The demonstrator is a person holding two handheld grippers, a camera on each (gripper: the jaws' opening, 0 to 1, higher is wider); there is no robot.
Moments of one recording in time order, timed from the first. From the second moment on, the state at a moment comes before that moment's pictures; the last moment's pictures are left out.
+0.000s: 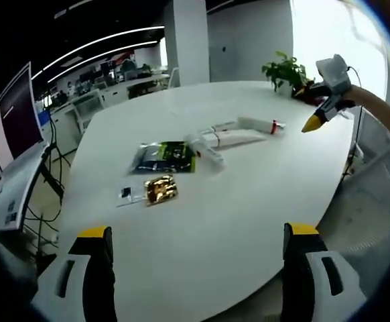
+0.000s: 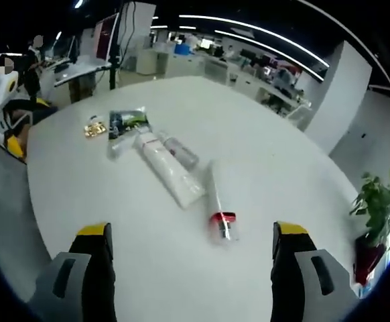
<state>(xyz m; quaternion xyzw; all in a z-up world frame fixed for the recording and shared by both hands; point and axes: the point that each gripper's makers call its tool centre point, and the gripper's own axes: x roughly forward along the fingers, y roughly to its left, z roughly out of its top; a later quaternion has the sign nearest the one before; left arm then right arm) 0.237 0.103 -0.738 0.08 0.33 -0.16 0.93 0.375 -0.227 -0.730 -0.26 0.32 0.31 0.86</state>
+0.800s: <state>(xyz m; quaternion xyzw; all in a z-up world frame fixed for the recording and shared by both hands) 0.235 0.106 -0.743 0.09 0.34 -0.16 0.92 0.416 -0.242 -0.766 -0.26 0.37 0.32 0.83</state>
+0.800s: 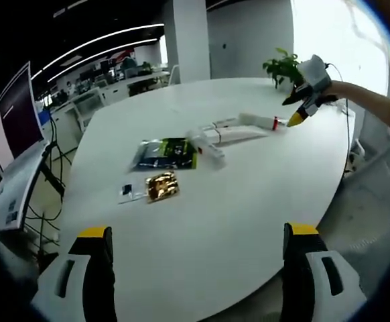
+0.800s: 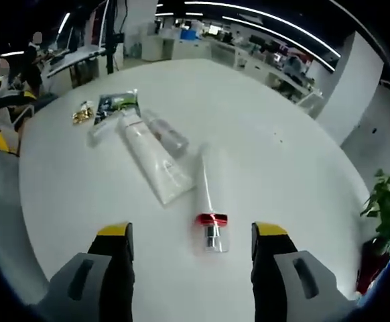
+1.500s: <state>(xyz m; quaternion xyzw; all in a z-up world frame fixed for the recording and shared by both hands) 0.234 0.107 -0.747 0.09 0.35 -0.16 0.92 0.433 -0.250 -0.798 -0.25 0.41 0.32 0.82</state>
